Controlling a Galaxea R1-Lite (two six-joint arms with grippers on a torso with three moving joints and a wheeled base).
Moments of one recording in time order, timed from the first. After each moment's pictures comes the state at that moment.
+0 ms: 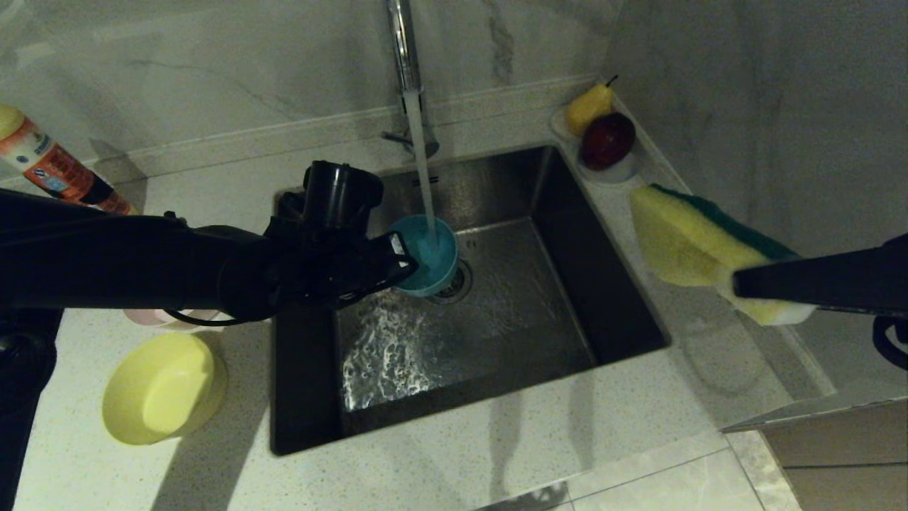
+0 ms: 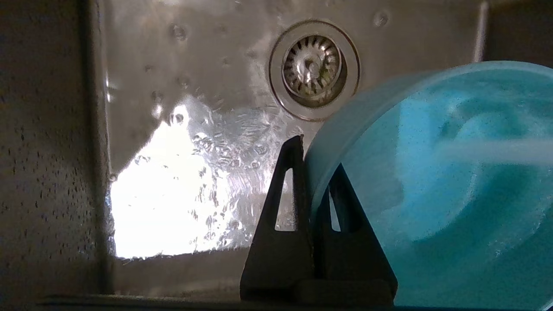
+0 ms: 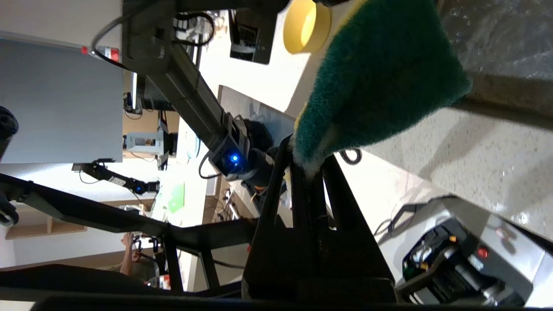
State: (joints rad) left arm -0.49 1.95 -1.37 -0.13 0.34 -0.56; right arm 0.63 1.19 -1.27 0.31 0.56 0.52
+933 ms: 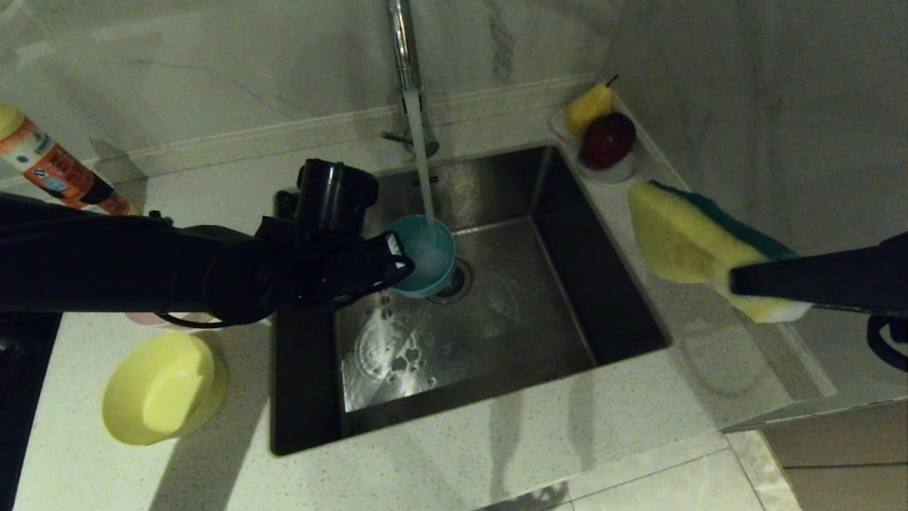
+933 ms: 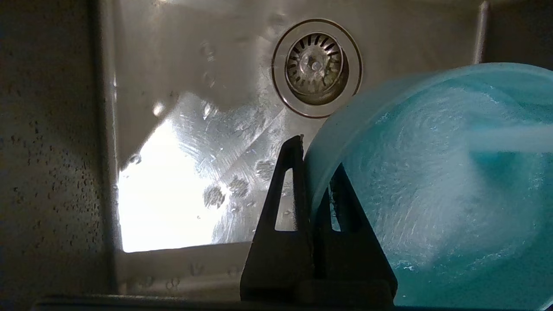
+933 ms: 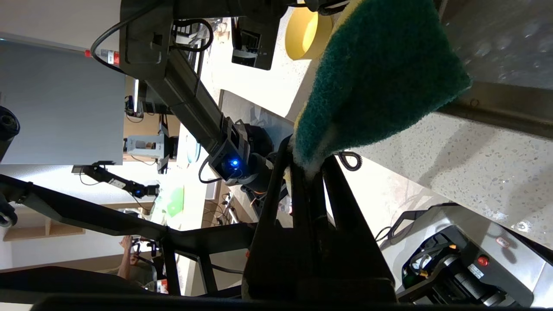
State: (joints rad) left arm -0.49 1.91 -1.34 -0.12 0.35 -0.57; right arm 0.63 1.18 -1.24 0.28 0.56 0.52
